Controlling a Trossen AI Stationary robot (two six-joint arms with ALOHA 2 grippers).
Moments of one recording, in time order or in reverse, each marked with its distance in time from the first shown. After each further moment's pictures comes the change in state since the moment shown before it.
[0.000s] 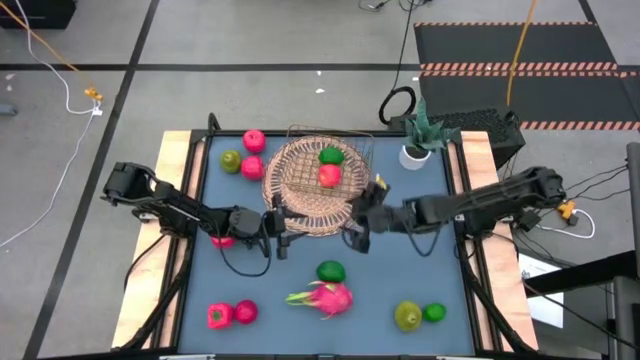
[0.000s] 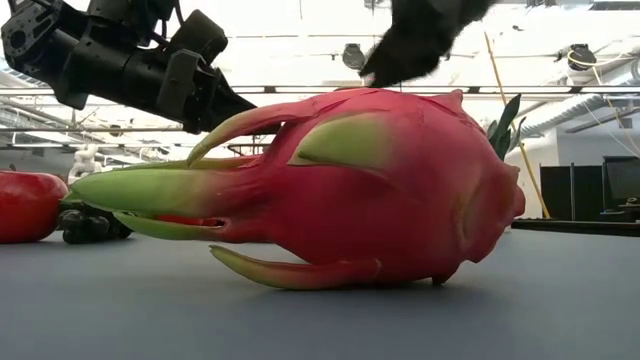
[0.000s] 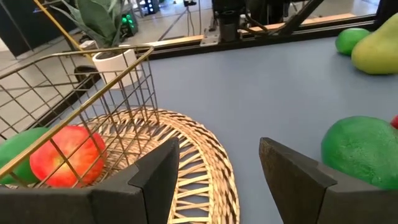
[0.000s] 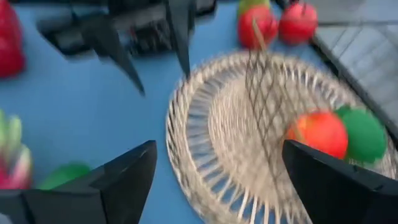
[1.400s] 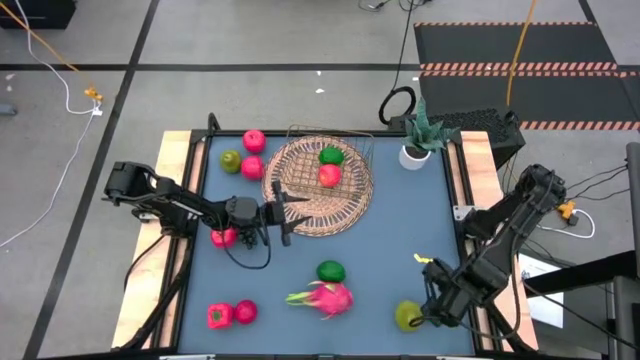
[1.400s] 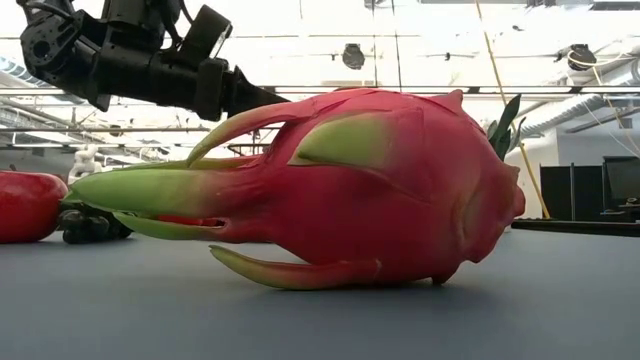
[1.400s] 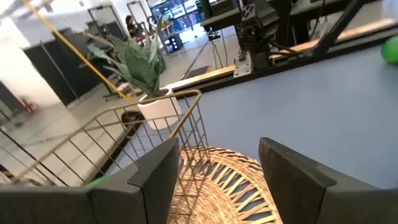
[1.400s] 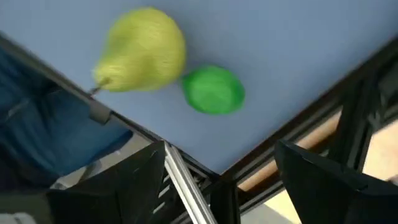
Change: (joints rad) left arm 0.105 0.001 0.001 0.162 0.035 0.273; right arm 0.688 0.000 0.255 -0.958 -0.637 1.568
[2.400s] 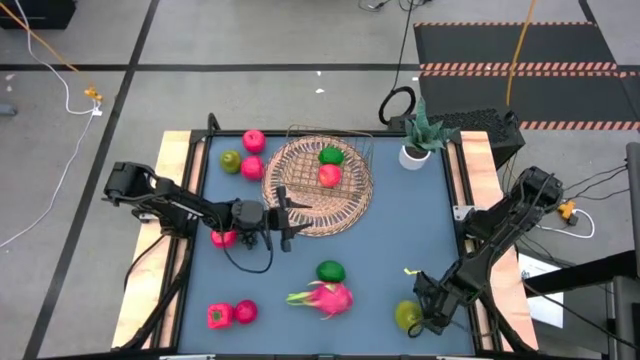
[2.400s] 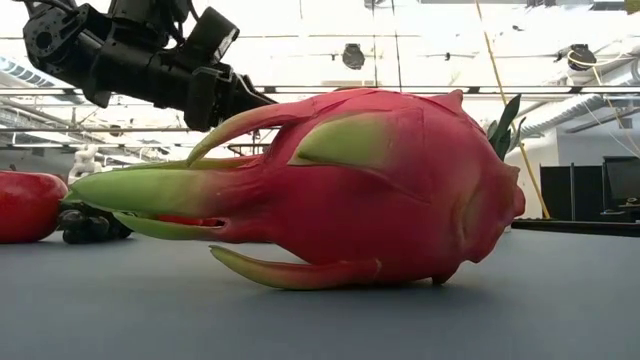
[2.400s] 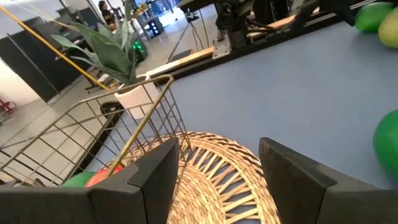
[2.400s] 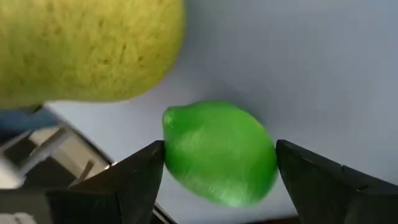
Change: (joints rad) left arm -0.024 0.000 0.039 -0.153 0.026 -0.008; right arm 0.064 0.056 -0.487 0.679 -0.051 -0.253
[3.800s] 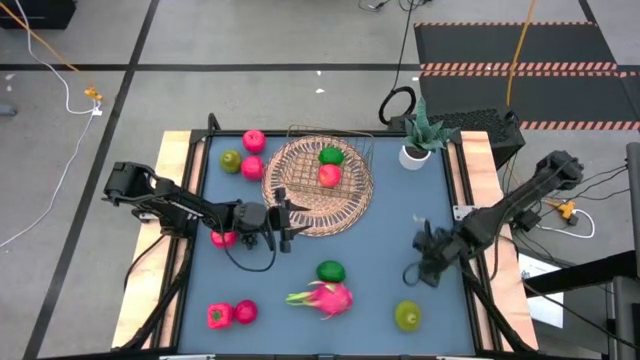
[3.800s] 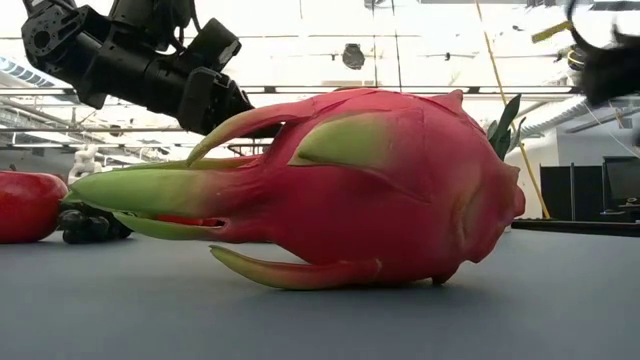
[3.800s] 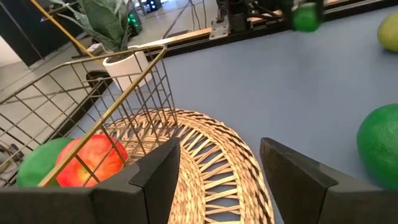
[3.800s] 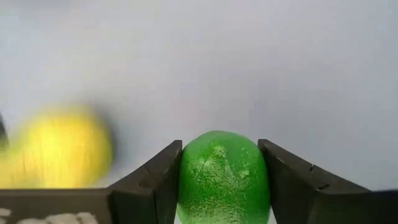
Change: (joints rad) left arm -0.008 0.000 0.000 -0.068 -0.010 -0.159; right arm -0.348 -0.483 -0.173 -0.217 0.291 -0.398
